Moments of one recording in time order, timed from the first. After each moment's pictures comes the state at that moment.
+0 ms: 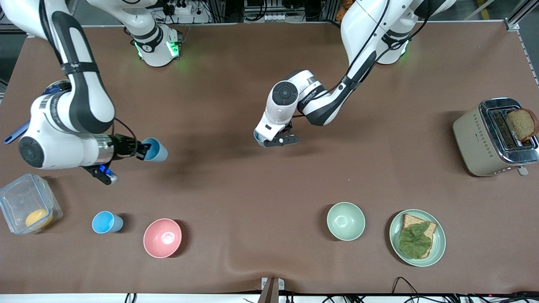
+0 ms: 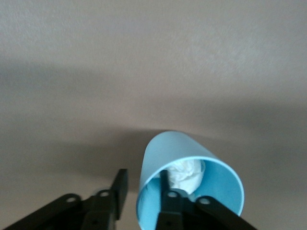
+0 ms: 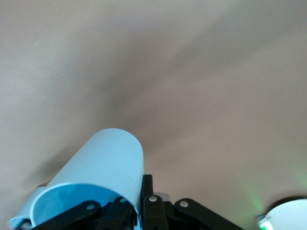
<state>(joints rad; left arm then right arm) -0.52 0.67 -0.37 -1.72 0.11 2.39 -1.08 0.04 0.35 0.05 -1.75 0.31 1.73 0.58</state>
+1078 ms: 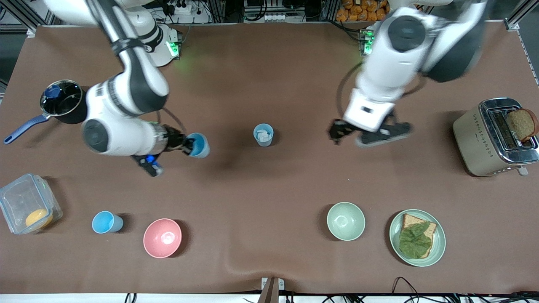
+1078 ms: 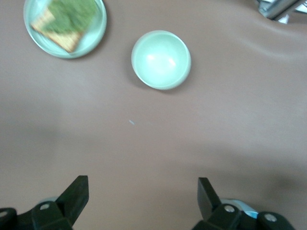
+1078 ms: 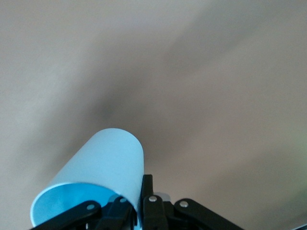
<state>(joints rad) -0.10 0.16 -0.36 -1.67 0.12 1.95 -0.70 0.33 0.35 0.06 -1.70 0.35 1.83 1.00</state>
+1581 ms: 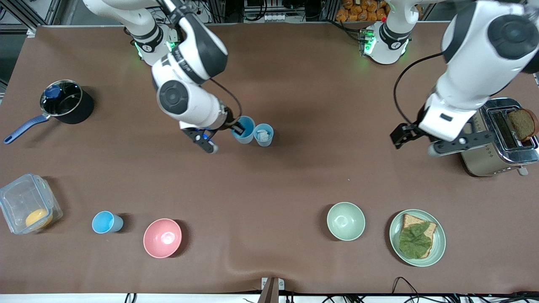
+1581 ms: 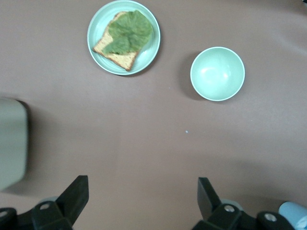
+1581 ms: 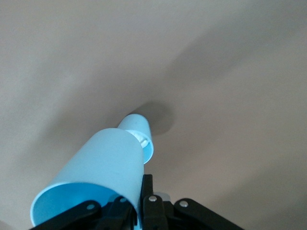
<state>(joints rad) 0.04 0.12 -0.34 -1.60 0.12 1.78 -0.47 0.56 0.36 0.05 -1.69 0.35 1.96 1.17</state>
